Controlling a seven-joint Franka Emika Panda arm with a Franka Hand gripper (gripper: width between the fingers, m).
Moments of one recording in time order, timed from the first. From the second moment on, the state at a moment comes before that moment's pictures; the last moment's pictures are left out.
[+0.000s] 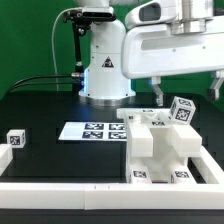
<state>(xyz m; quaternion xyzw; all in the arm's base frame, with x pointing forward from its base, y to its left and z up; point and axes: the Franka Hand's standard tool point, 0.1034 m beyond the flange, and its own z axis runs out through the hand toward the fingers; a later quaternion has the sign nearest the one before) 0.554 0.094 0.132 -1.00 -0.03 -0.07 0.05</state>
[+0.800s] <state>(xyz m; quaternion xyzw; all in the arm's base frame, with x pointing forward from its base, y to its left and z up) 0.558 0.099 0.132 -0.99 0.10 -0.05 0.04</state>
